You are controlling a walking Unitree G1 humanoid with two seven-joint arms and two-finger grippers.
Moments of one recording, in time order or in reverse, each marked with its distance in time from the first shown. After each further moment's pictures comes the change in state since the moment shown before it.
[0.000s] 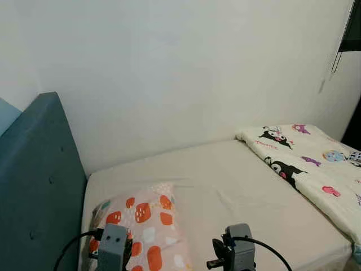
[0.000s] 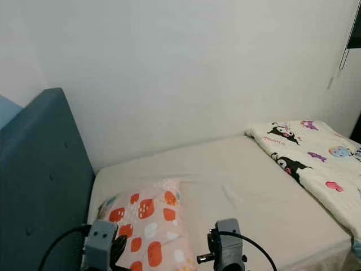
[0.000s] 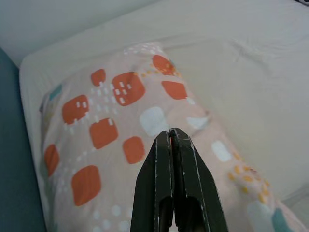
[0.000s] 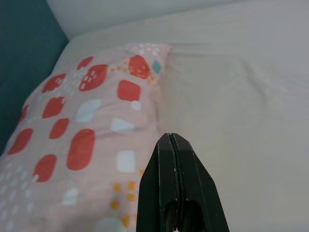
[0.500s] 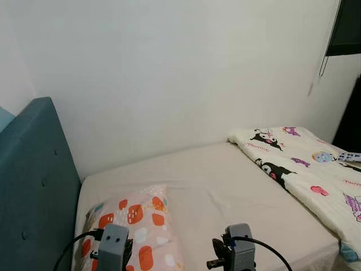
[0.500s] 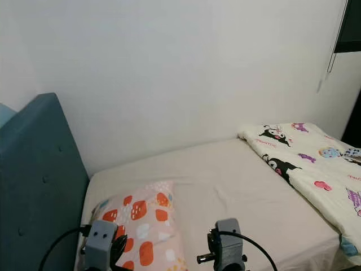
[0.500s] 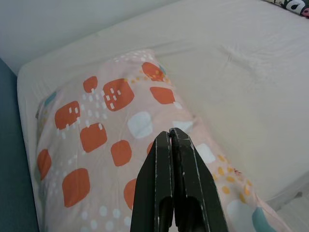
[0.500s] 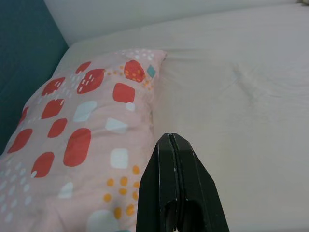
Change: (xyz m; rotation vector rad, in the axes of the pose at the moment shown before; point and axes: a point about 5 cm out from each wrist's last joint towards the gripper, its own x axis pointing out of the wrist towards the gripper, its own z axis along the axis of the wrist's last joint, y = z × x) left arm 0.000 0.000 0.000 0.000 0.000 0.003; right arm 0.000 0.000 0.000 0.000 0.001 0.003
